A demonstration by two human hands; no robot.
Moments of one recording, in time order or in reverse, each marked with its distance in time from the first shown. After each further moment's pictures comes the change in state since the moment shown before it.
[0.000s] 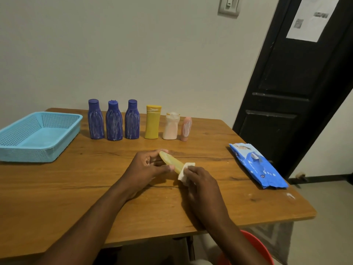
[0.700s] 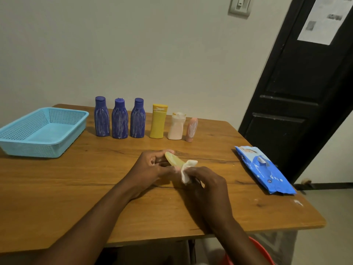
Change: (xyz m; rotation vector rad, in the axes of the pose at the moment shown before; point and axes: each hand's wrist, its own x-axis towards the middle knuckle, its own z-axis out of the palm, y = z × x) left_hand 0.002 -0.003 -0.003 0.007 -0.022 -0.020; right_hand 0.009 0.002 -0.001 0.139 0.145 -0.138
